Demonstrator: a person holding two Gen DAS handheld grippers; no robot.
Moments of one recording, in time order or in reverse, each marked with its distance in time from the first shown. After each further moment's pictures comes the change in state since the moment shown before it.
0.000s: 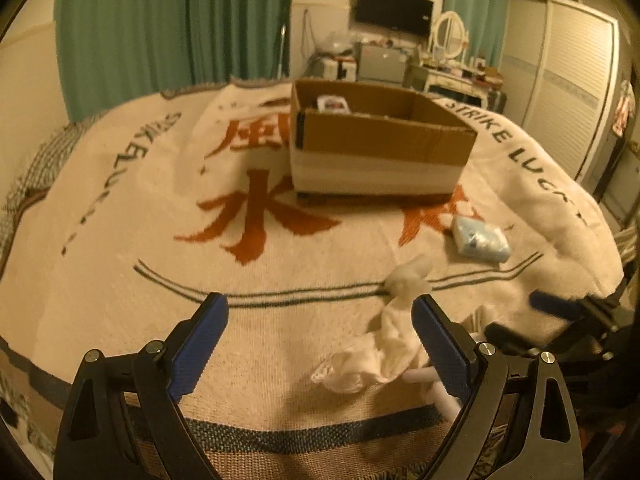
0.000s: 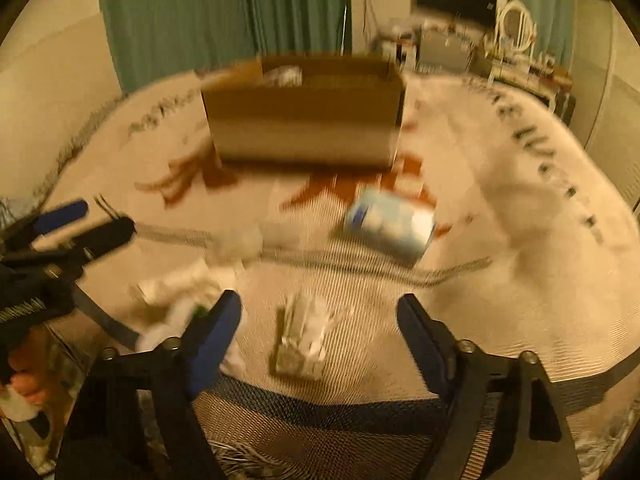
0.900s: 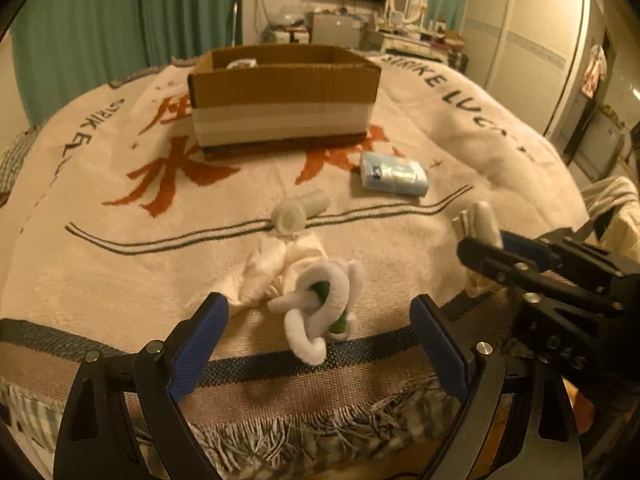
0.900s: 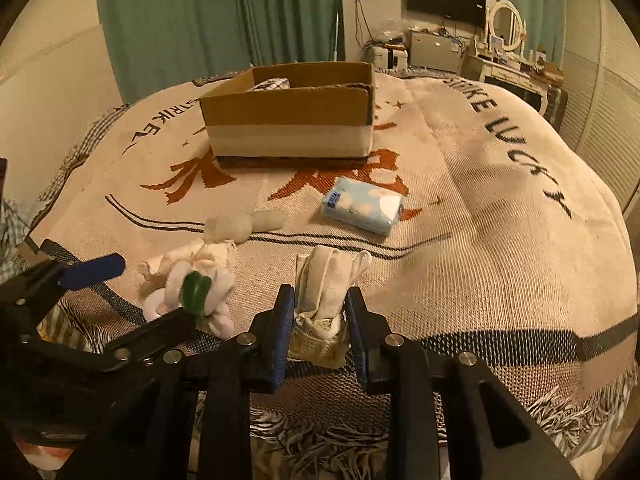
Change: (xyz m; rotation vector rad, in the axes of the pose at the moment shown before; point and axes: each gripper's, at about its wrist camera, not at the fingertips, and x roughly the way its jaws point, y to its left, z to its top) left arm -0.013 -0.079 -0.034 0.098 0.111 -0.099; right arm -0.051 -0.020 -0.016 0.045 -0.063 -0.004
